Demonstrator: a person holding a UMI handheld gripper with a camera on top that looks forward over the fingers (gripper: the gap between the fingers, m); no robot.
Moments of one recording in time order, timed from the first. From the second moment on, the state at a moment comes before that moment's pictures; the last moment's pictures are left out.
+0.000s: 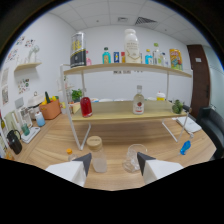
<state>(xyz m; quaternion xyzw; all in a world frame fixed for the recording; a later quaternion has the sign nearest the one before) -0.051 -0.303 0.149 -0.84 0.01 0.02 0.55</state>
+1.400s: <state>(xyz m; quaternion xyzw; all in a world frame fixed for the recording) 0.025 -0.081 0.391 -0.77 0.01 0.01 0.64</state>
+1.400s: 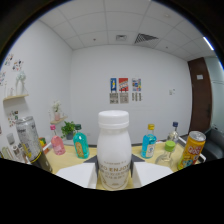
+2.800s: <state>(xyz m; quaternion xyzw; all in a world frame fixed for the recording) 0.125 -0.220 0.098 -0.78 -0.30 -0.25 0.49</state>
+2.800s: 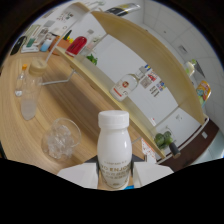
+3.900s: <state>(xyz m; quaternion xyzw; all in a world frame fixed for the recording) 0.104 -0.217 0.158 -0.62 -0.51 -0.43 0.42</state>
